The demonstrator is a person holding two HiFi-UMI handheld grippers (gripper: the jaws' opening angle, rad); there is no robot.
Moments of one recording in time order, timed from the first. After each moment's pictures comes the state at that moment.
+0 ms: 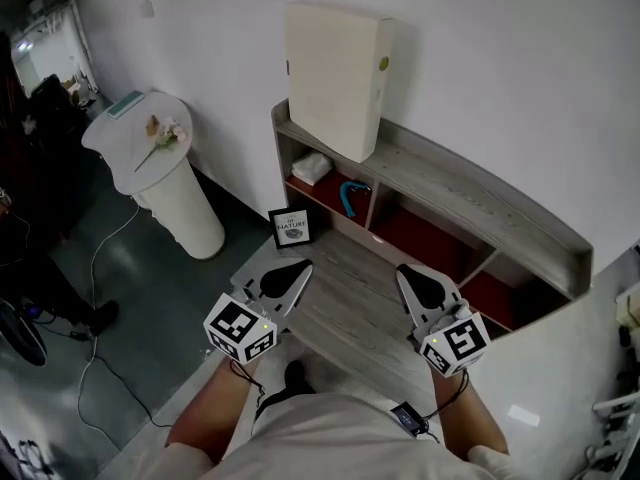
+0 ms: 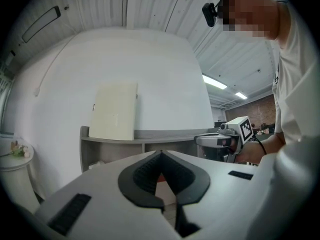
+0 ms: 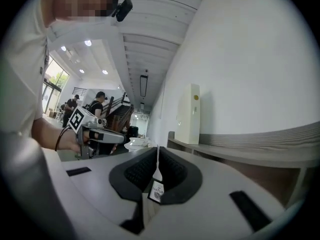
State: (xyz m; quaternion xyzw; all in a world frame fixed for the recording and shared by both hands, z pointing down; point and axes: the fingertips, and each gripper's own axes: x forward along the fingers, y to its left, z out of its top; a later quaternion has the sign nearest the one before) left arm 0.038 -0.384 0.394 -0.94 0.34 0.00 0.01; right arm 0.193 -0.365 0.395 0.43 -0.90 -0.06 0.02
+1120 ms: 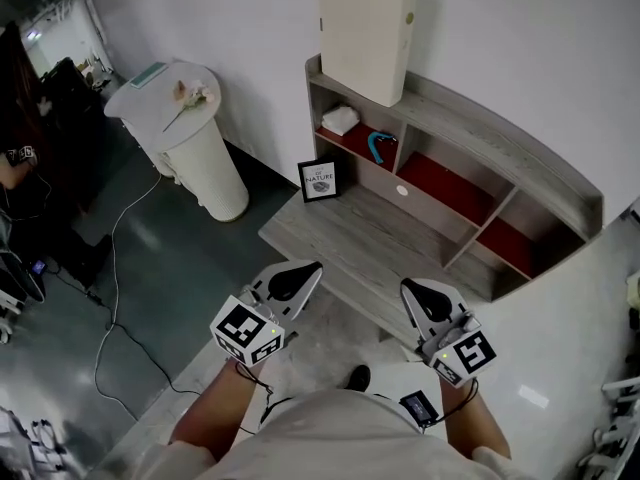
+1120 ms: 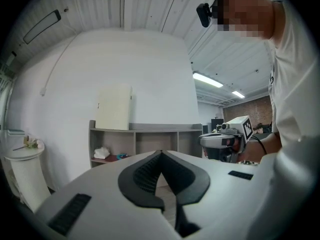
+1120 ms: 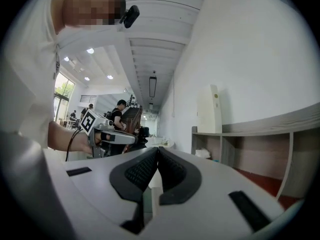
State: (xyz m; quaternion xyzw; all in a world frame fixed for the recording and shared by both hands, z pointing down) left arm -0.011 -0.238 0.420 -0.94 0.33 -0.03 -0.01; right arm 0.132 -0.205 0.425 0.38 -0.92 -0.03 0.01
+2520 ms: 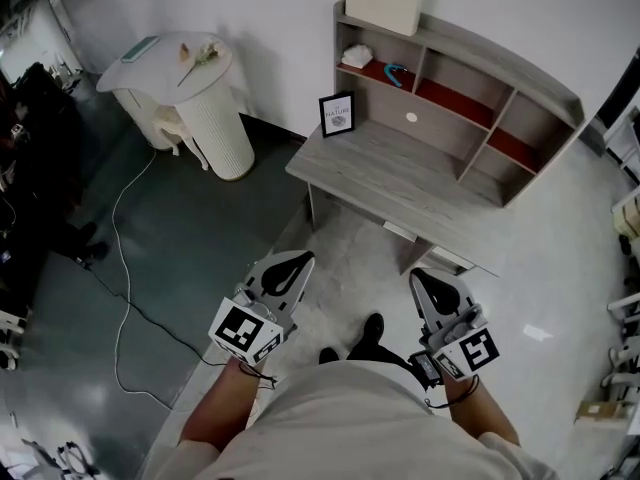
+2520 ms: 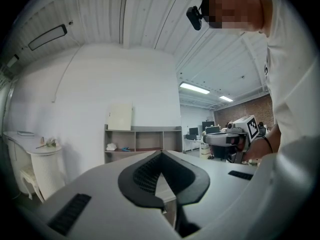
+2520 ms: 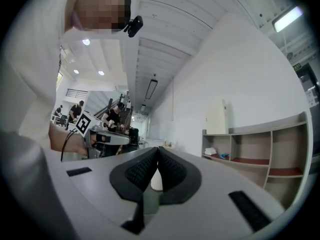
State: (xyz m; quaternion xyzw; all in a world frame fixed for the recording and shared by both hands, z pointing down) left arm -0.216 -0.026 0.433 -0.95 0.31 0.00 0.00; right arm -0.054 0.031 0.438 0.47 -0.88 -0.05 0.01
